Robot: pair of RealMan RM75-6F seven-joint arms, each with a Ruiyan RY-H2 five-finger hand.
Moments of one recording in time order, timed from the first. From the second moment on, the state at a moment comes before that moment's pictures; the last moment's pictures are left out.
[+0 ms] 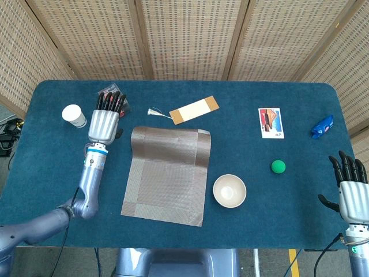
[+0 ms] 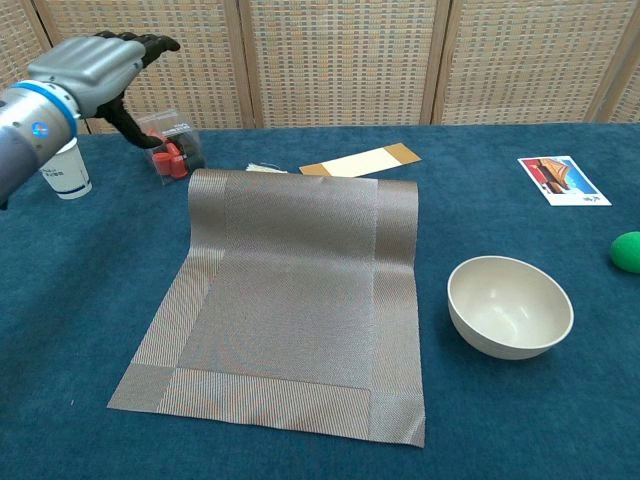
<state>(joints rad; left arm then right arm) -0.78 -1.69 -0.37 -1.13 1.12 1.12 0.53 0.10 -1.22 0.13 -1.46 -1.45 1.51 -0.03</state>
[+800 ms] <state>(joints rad) -0.22 -1.35 0.04 -1.56 1.42 1.59 0.33 0.11 -1.25 0.05 -1.46 -1.58 1.52 -0.08</state>
